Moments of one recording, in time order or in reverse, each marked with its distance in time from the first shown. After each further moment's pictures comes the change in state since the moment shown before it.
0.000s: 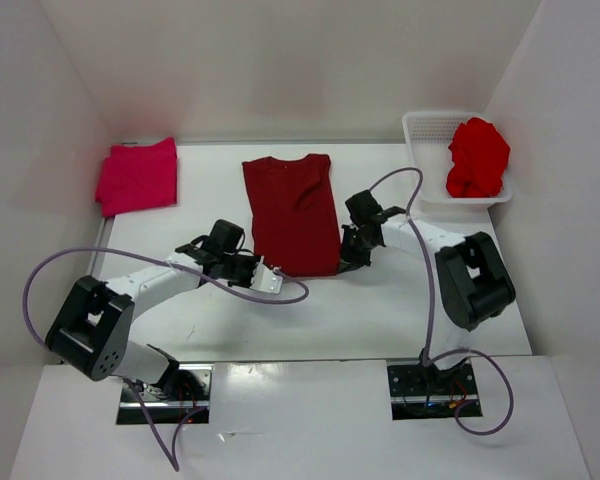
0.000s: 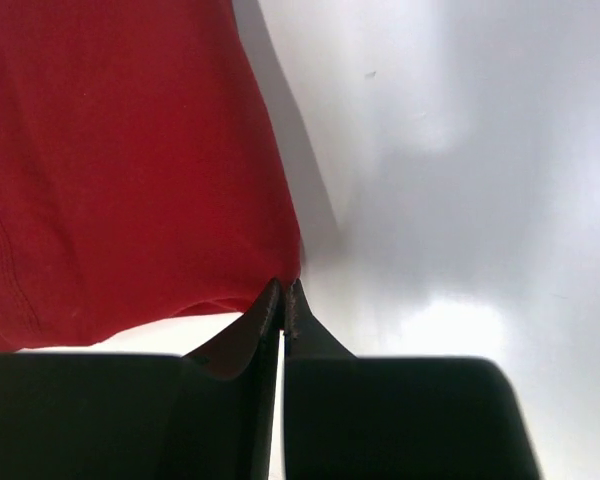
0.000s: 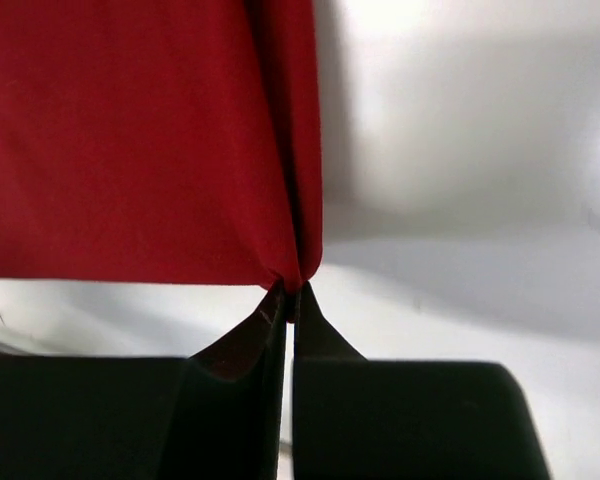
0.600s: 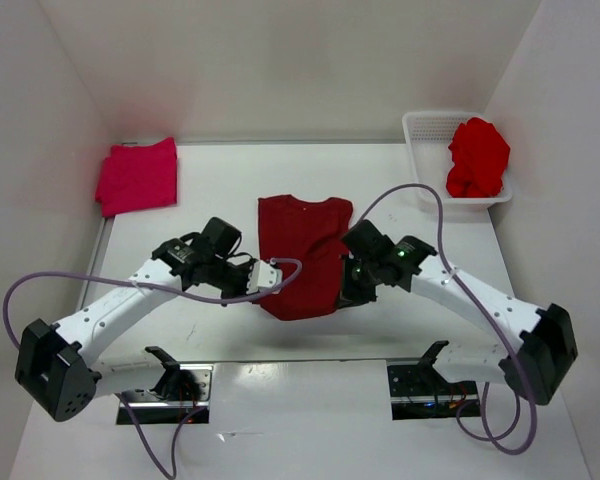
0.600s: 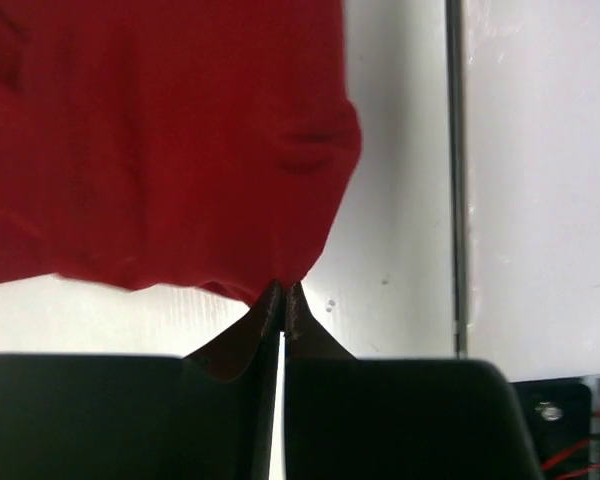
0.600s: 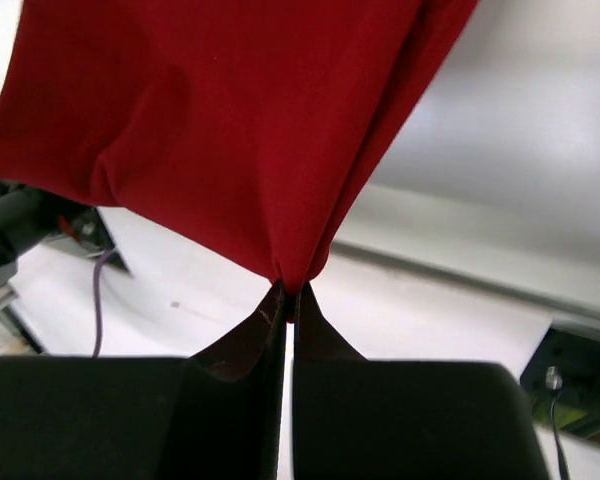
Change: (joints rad) left arm -0.111 -0.251 0.182 -0.544 0.124 -0.395; right arm 0.332 -0.509 -0.087 -0.338 0.047 0.199
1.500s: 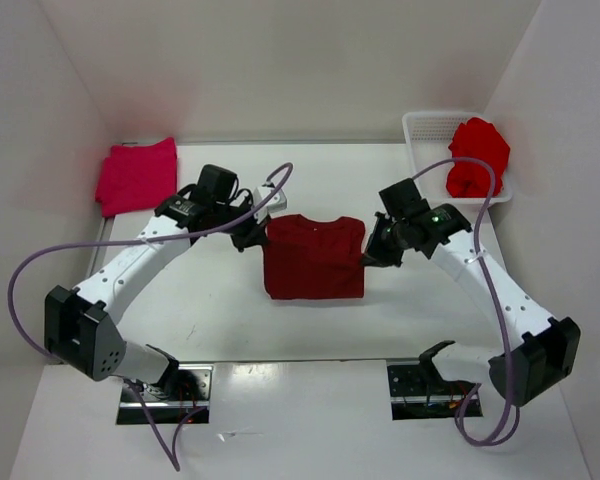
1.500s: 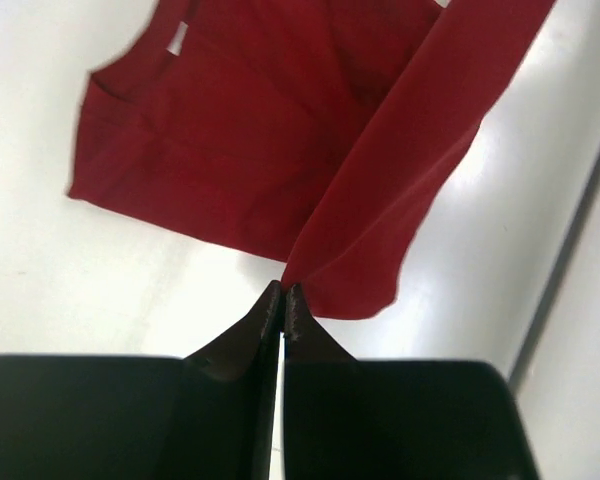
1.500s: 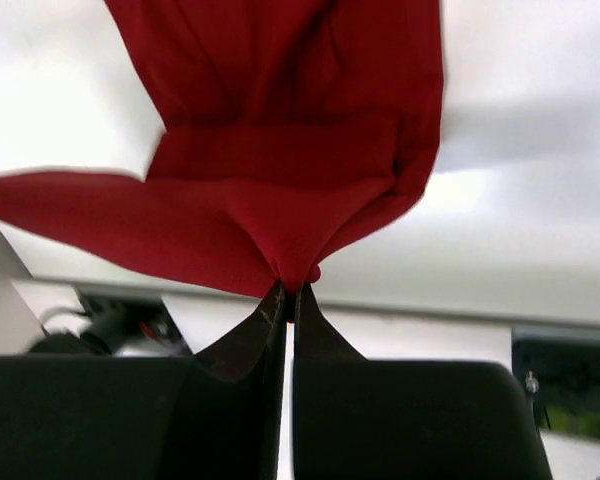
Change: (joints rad) left arm 0.138 0.219 0.330 0.112 -0.043 -0.390; right arm -0.275 -0.003 0.216 -0.176 0.059 -0.017
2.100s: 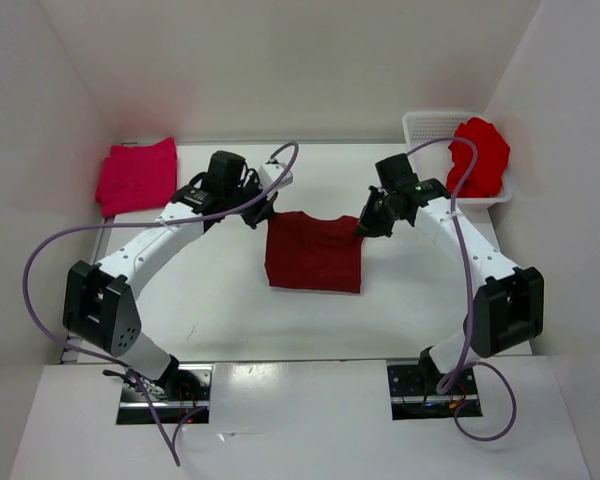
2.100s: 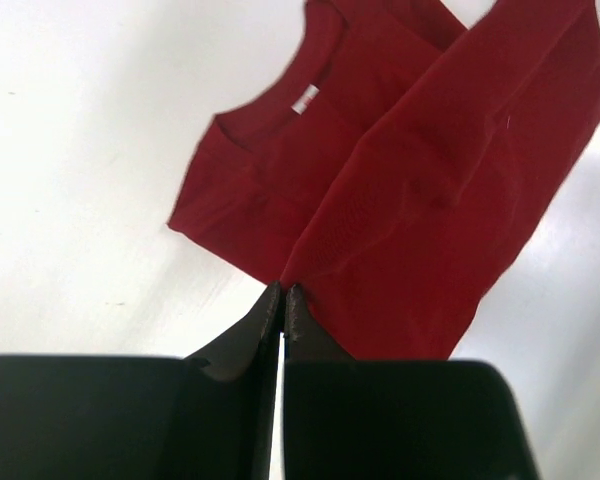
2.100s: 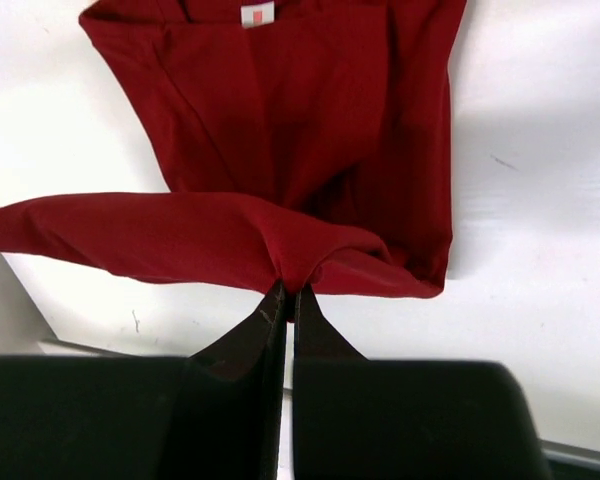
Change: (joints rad) left arm 0.021 0.154 0.071 0.247 -0.129 -0.103; right arm -0.155 0.269 0.108 0.219 -0.047 -0.106
